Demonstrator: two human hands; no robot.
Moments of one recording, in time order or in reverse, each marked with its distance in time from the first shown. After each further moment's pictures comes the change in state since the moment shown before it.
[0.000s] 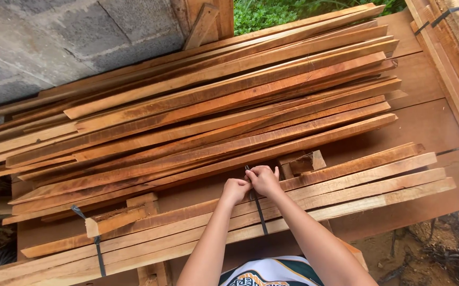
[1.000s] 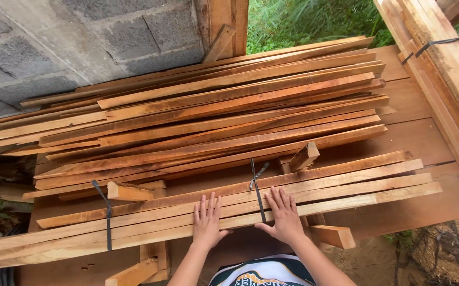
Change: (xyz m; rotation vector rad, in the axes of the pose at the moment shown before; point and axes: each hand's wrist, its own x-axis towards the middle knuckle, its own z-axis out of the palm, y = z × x) left_hand -0.177 -0.093 -0.042 1.180 0.964 0.609; right_hand -0.162 0.084 0.016 -0.668 0.480 -0.624
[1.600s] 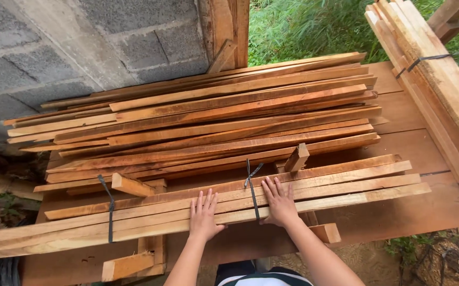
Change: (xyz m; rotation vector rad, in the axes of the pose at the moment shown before) left_hand 0.032 -0.001 -0.055 -0.396 -0.577 -0.128; right_hand 0.047 0.025 -0.026 -0.160 -0.493 -0.012
